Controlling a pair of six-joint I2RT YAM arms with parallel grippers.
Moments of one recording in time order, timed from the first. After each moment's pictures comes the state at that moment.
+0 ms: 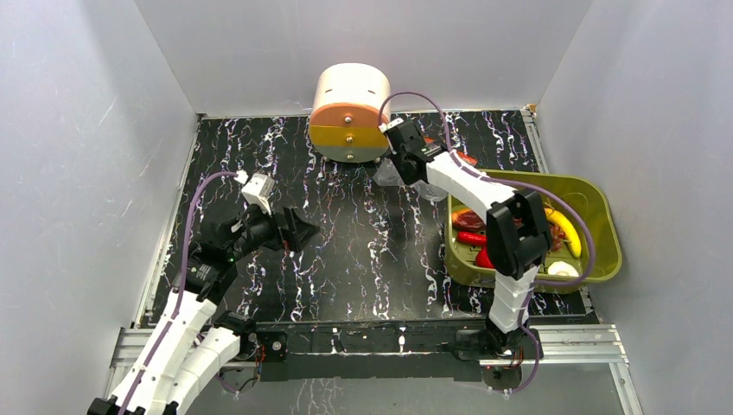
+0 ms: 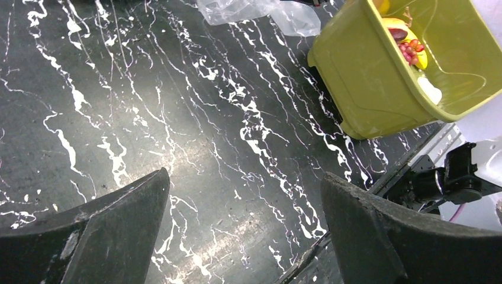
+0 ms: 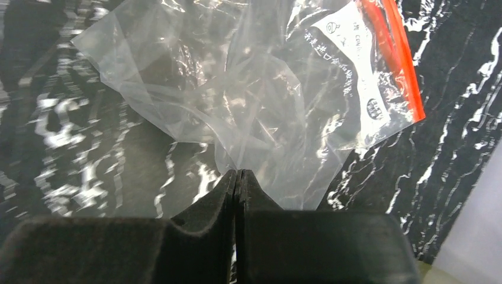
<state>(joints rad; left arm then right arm) -0.33 0.66 0.69 -0.40 0.38 -0.31 0.52 1.90 1.54 -0.58 0.34 -0.10</state>
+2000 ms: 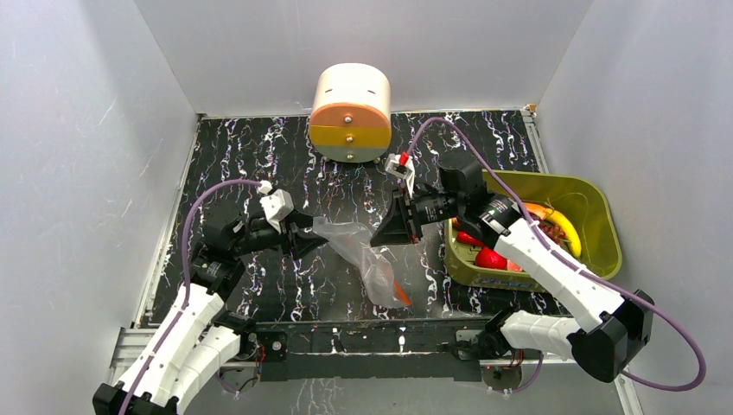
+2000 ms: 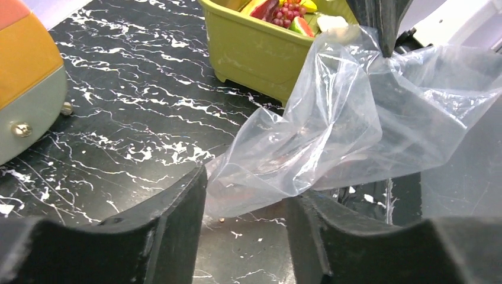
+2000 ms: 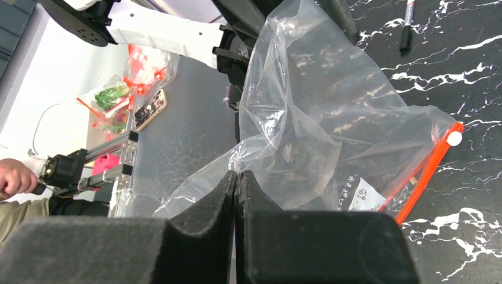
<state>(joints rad) -0.33 0.70 0.61 -0.06 0.88 0.03 0.63 1.14 1.08 -0.32 -1.02 0.25</state>
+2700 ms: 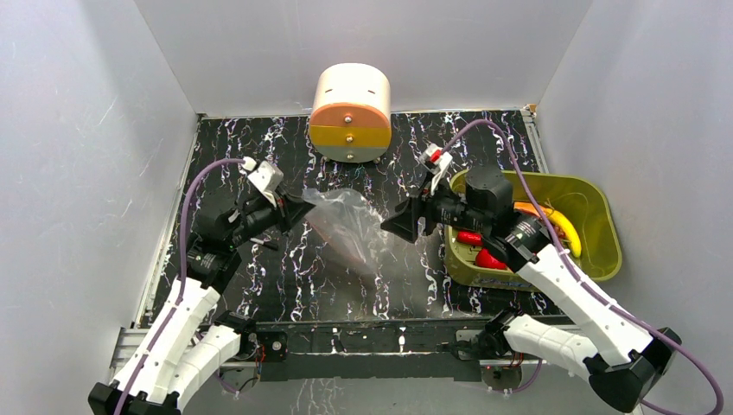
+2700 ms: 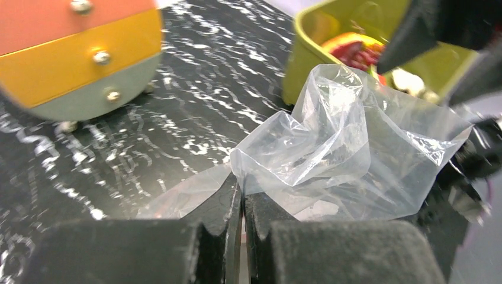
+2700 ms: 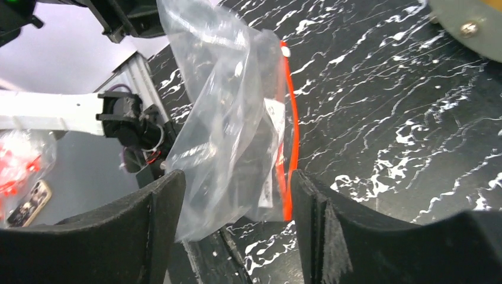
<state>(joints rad) -0.33 0.74 0.70 -0.10 0.63 -0.10 0.63 0.97 1.01 -0.34 -0.53 0.25</state>
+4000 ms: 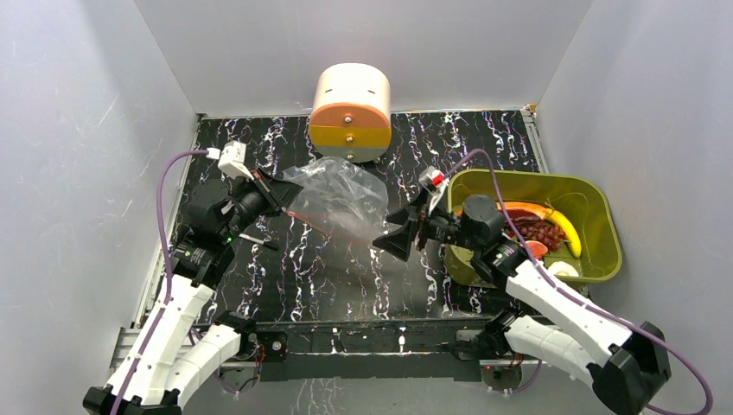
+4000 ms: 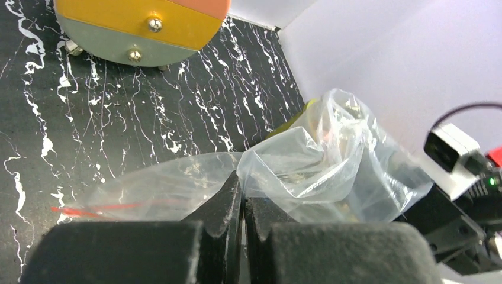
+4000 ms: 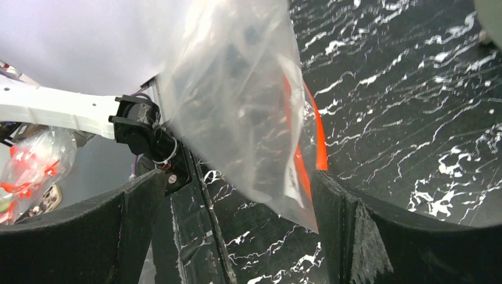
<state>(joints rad) -0.33 0.77 0.87 -0.28 0.26 -0.65 0.63 0.93 0.65 0.19 -0.58 0.38</state>
